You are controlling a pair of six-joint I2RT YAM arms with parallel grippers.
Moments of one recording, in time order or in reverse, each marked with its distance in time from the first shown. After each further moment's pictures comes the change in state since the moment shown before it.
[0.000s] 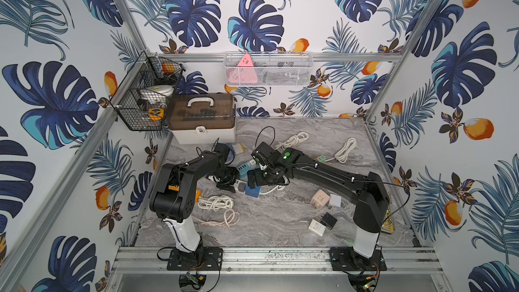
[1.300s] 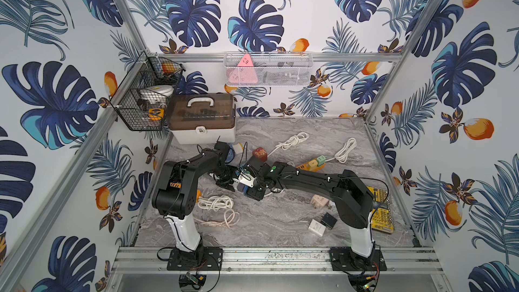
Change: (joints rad) left arm 0.004 0.032 0.041 -0.039 0.013 0.124; right arm 0.065 0.154 -0.082 0.265 0.039 -0.816
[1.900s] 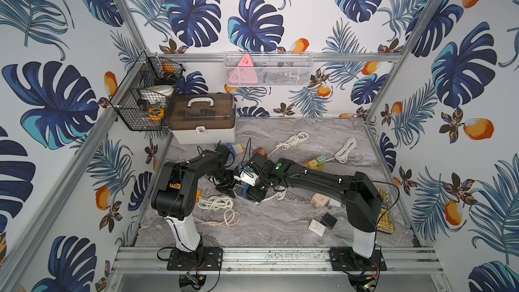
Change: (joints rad) left arm -0.001 -0.014 -0.026 -0.081 0.055 0.022; right arm -0.002 -0.080 0.009 -0.079 -0.134 0.113
